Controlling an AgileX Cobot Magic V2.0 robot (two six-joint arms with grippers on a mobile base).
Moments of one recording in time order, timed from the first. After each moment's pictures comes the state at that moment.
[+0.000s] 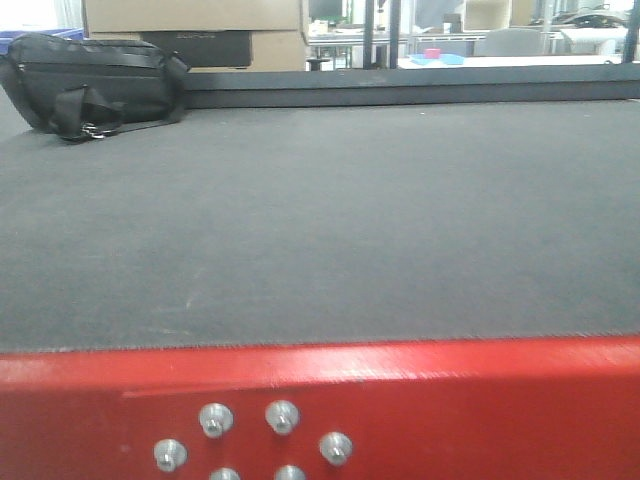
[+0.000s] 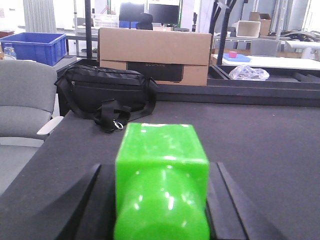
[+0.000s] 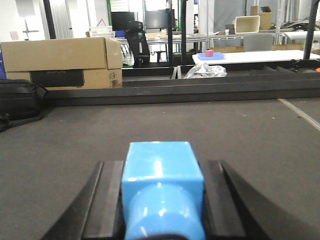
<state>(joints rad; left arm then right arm) 0.03 0.39 -0.53 -0.09 0.24 0.07 0.10 0.30 -0.46 0.09 0.23 0.02</state>
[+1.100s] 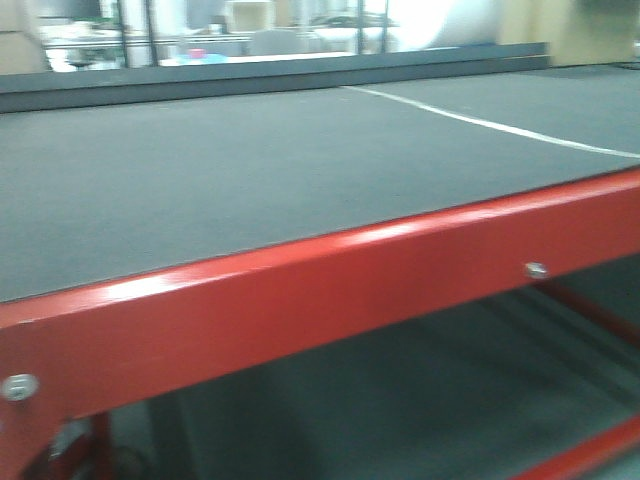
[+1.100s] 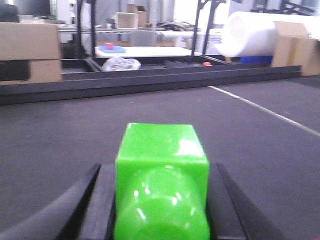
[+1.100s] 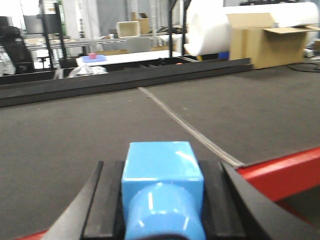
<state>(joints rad) 0.03 0.39 -0.53 -0.09 0.24 0.07 0.10 0.30 -0.46 0.09 0.23 0.01</state>
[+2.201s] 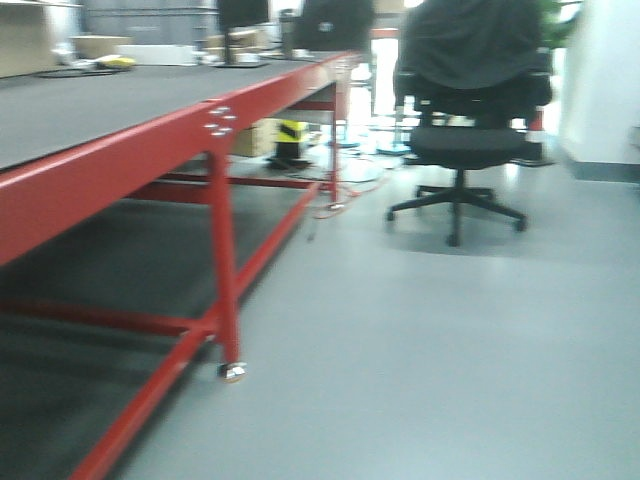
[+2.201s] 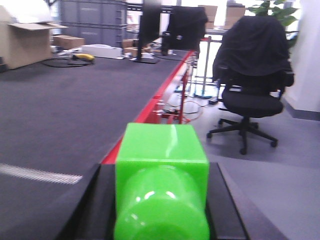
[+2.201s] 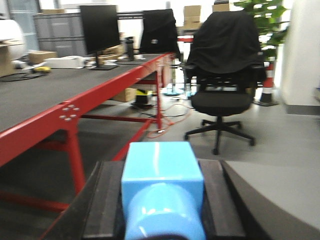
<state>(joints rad) 0.03 0.39 -0.53 -0.09 0.24 0.07 0.10 0.30 -0.46 0.09 0.23 0.01</state>
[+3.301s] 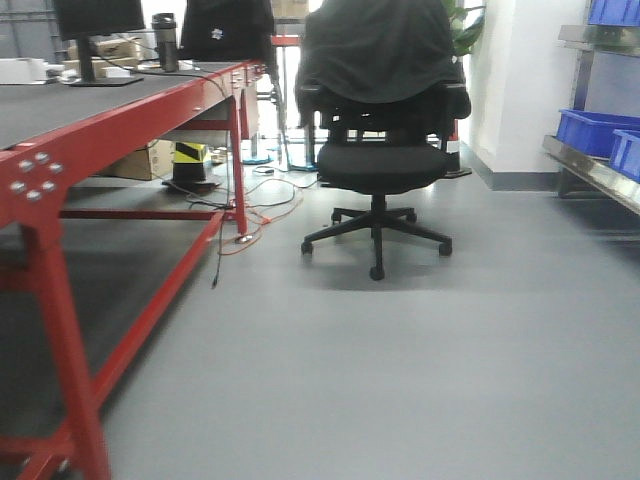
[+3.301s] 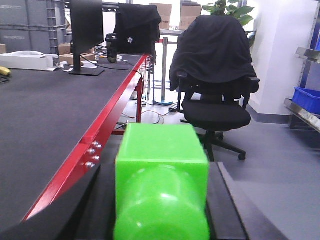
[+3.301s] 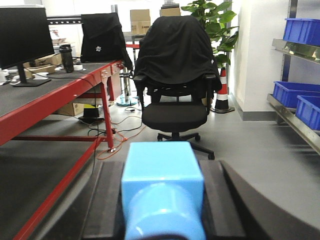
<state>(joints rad) 0.03 0.39 -0.53 -0.09 0.24 0.07 0.10 0.30 -0.46 0.09 0.23 0.01</state>
